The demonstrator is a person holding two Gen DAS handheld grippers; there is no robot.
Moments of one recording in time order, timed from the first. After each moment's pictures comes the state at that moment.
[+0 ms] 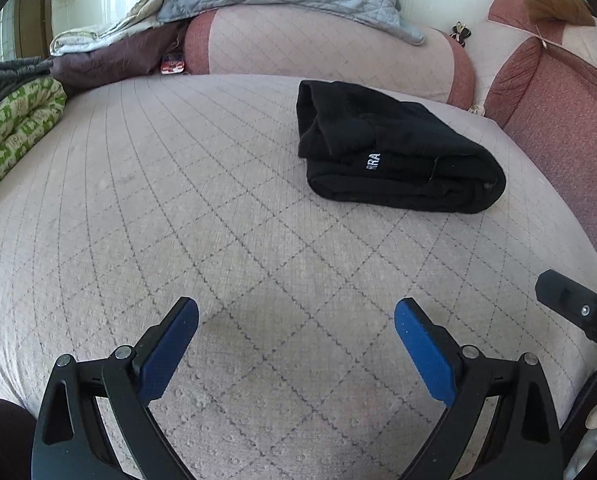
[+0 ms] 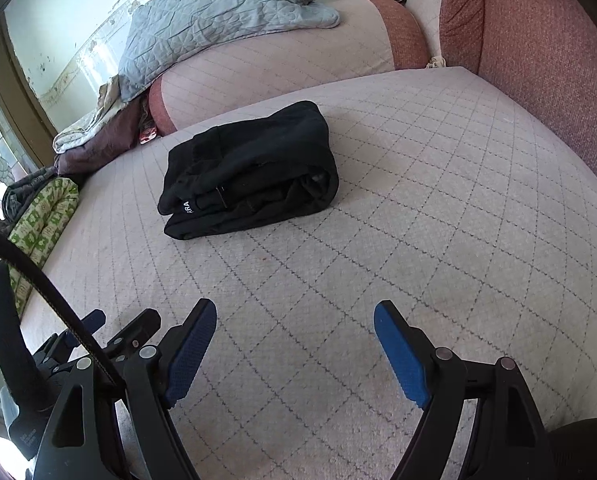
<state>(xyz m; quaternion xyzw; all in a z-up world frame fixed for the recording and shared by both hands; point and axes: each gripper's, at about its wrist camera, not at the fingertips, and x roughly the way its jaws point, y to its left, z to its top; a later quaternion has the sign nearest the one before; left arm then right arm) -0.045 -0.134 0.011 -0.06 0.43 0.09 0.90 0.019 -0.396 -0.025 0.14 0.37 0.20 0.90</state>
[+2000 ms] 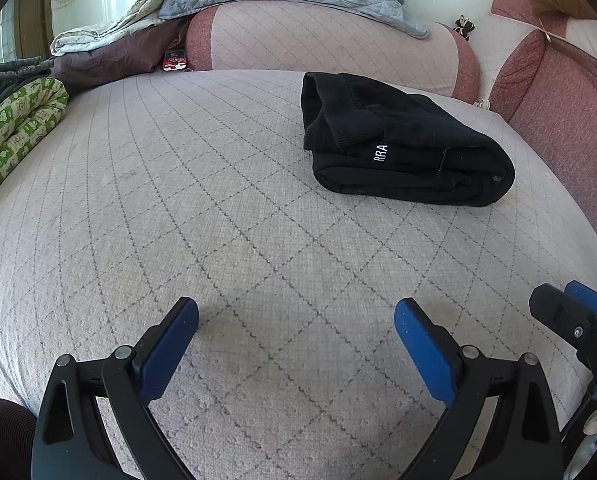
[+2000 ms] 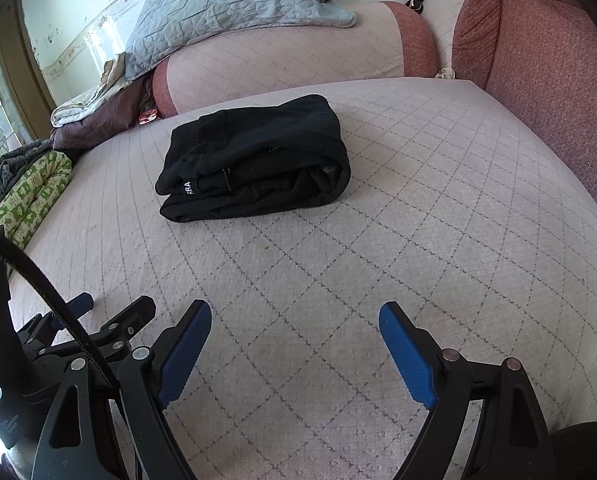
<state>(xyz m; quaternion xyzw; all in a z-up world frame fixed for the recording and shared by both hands) -0.044 -0.137 0.008 -0.06 0.43 0.10 0.89 0.016 -0.380 -0.029 0.09 0.37 0.20 0.90</state>
